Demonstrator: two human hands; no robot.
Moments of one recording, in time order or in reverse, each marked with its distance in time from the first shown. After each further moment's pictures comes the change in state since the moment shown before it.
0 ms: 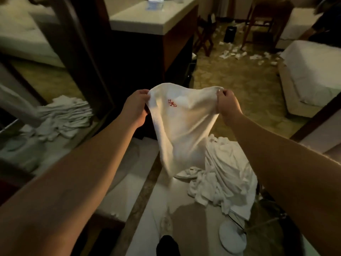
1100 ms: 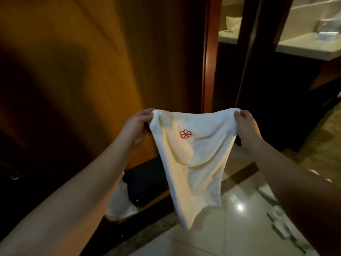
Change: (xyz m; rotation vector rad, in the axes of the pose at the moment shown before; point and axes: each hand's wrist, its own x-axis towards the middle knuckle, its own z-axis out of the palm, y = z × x) left_hand -0.551 0.048 -0.362 -0.129 0.592 0.096; right_hand -0.483 -0.090 0.166 0.008 -0.500 -0.278
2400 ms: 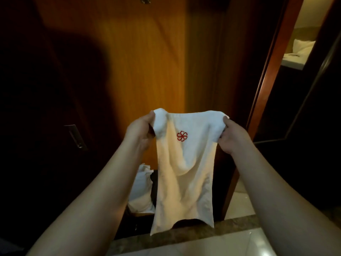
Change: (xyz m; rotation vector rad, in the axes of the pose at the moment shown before) left_hand -0.074 0.040 -0.057 -0.341 0.508 0.033; right_hand -0.096 -0.126 0.100 0.787 -0.641 0.448
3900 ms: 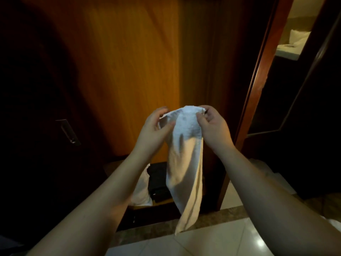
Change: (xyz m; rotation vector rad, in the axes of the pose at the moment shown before) left_hand -0.042 -0.041 0.004 0.750 -0.294 0.621; right_hand -0.052 0.021 0.011 -0.785 -0.183 -0.724
